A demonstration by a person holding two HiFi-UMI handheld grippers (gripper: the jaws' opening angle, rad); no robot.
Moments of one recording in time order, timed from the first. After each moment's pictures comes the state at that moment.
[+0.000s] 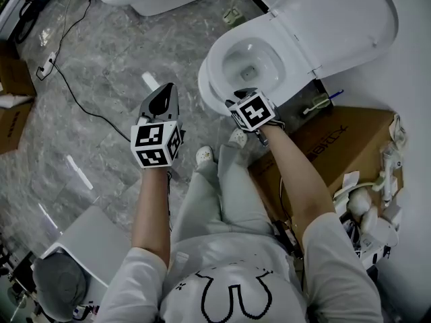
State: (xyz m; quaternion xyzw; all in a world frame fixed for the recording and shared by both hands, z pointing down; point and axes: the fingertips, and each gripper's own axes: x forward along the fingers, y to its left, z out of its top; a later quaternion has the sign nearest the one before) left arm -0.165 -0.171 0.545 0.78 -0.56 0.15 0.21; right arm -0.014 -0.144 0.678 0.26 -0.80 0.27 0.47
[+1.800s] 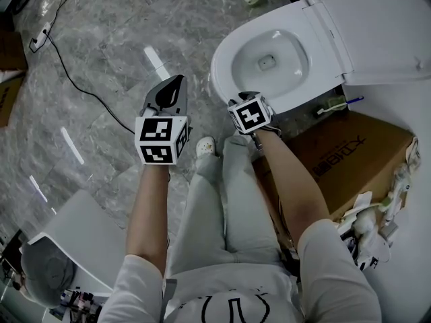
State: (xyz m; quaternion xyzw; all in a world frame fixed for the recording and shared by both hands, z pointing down) left arm -0.183 -0.176 0.661 0.77 -0.55 0.19 0.24; right arm -0.039 -0.133 0.828 0.28 -0.76 0.30 0.51
